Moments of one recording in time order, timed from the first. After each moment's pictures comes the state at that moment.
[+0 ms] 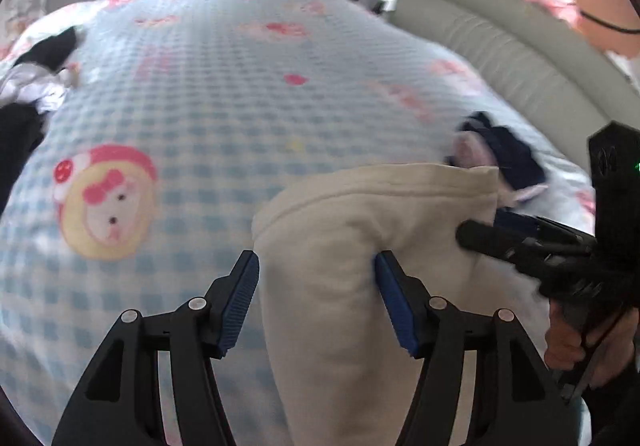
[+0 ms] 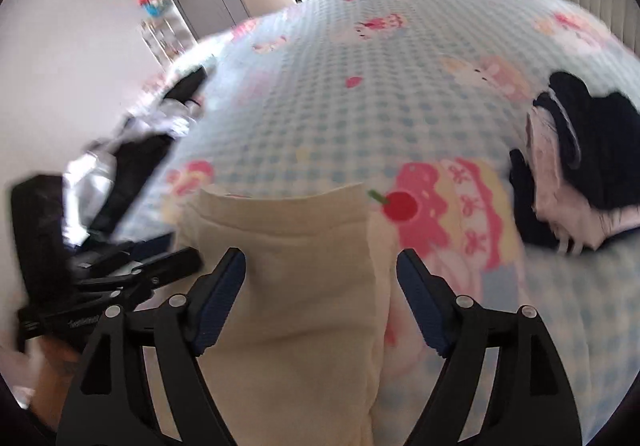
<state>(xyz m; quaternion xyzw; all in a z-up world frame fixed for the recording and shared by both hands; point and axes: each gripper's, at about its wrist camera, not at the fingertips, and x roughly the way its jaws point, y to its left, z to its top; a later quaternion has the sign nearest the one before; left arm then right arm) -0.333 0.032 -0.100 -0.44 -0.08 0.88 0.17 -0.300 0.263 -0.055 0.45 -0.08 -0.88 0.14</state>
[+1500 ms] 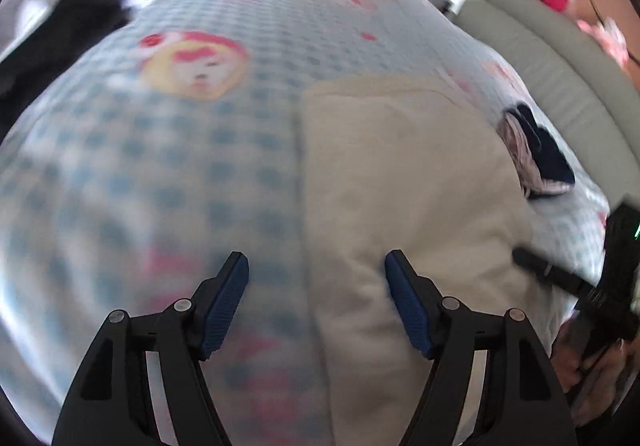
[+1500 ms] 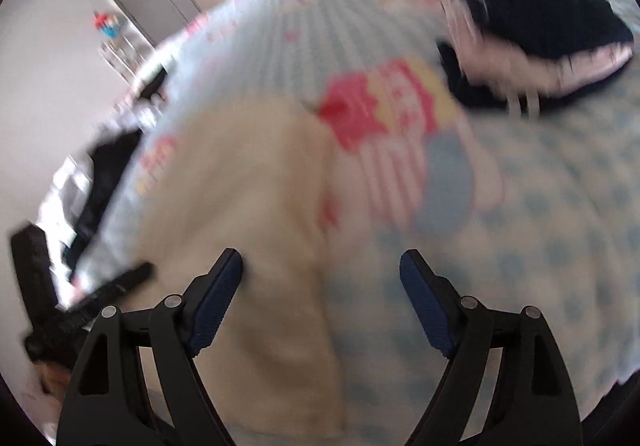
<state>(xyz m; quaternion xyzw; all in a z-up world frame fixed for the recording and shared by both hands) -0.232 -0.003 -0.121 -0.47 -0.16 0.87 0.08 -0.234 0.309 -0.104 0.49 -0.16 -0.85 0.10</state>
